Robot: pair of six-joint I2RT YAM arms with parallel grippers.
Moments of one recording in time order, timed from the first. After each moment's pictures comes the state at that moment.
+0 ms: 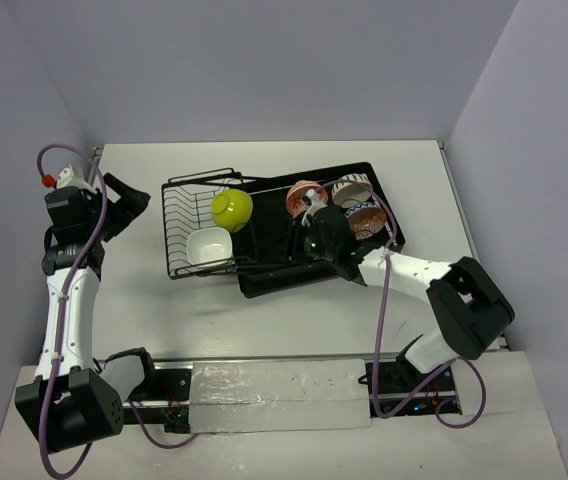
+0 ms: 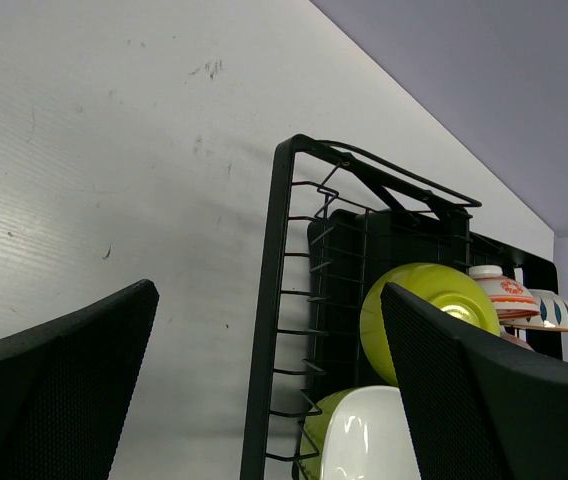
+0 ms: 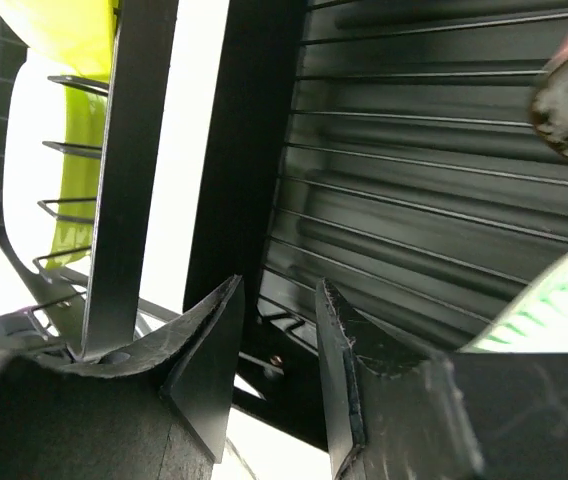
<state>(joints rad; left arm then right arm) 0.24 1.04 0.90 -0.31 0.27 -0.59 0.65 1.51 0.76 0.27 -0.29 0.74</state>
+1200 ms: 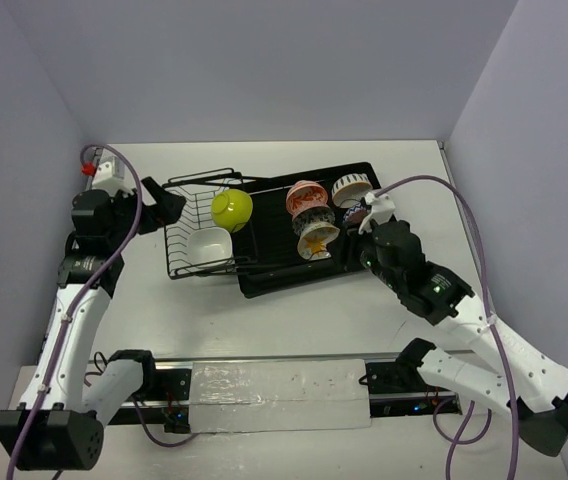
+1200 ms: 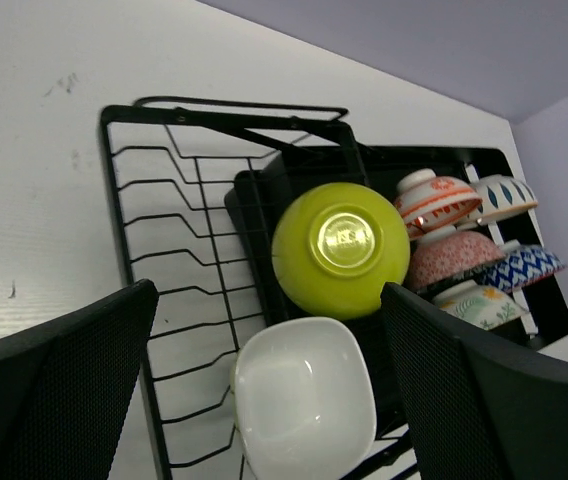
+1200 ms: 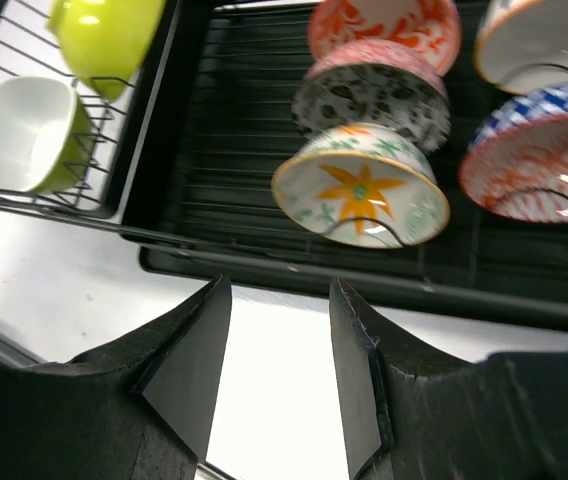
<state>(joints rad) -0.01 0.92 0.89 -0.27 0.26 -0.47 0.71 0.82 0.85 -0.45 0.20 0.39</state>
